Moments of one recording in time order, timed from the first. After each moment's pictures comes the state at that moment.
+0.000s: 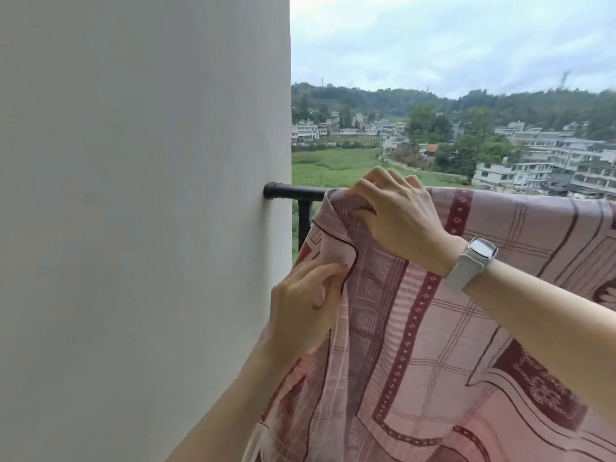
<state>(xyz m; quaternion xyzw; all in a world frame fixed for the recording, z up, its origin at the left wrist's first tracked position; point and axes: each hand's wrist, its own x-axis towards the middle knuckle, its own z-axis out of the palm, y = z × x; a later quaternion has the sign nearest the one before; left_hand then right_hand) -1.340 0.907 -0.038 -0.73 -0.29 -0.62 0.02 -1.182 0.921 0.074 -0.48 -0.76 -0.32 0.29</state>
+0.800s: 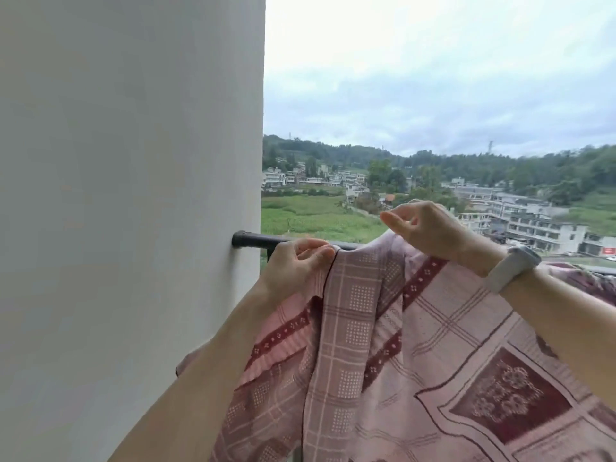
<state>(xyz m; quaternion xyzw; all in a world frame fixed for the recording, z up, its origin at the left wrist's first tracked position) -1.325 0.961 0.071 -0.75 -0.30 -0.49 -0.33 -1.111 0.911 0.145 -0.61 -0.73 -0.09 0.30</state>
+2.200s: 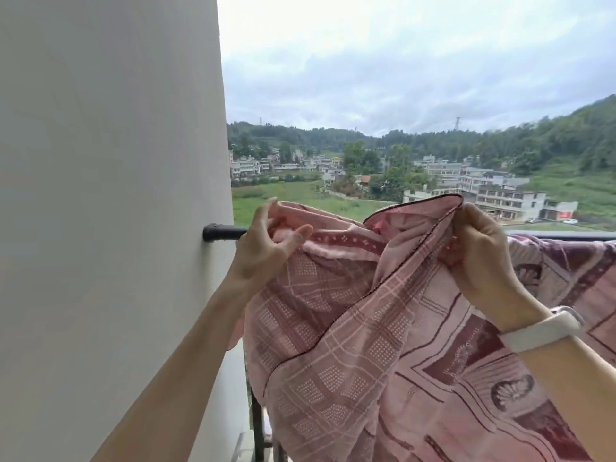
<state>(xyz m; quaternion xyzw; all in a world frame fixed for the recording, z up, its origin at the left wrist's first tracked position) -1.314 0.965 0.075 -0.74 -0.33 -0.52 -0.27 -1.083 0.847 0.087 -0.35 -0.49 0.24 0.76</state>
